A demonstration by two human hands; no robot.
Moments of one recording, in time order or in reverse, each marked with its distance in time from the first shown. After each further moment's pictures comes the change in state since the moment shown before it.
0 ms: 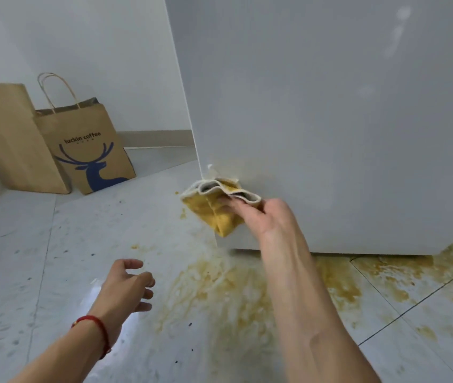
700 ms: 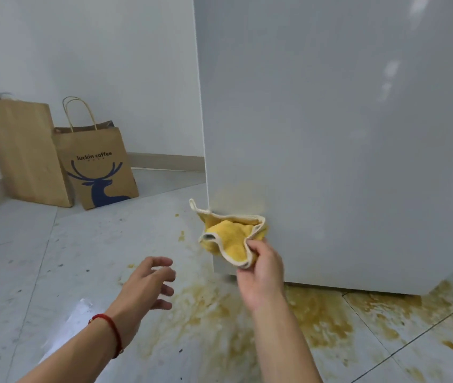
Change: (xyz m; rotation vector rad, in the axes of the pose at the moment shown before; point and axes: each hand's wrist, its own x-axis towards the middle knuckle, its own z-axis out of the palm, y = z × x) left_hand -0.010 0.033 0.013 -0.184 -0.189 0.105; right_hand -0.053 0.050 -0.023 -0.302 -0.176 -0.308
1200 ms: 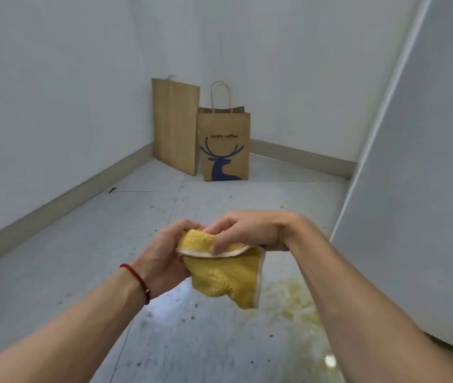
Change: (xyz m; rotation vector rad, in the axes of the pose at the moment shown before) left_hand -0.038 0.001 -0.145 -0.616 -0.011 -0.083; right_hand -0.037 0.090 0.163 -1.628 -1.372 0.575
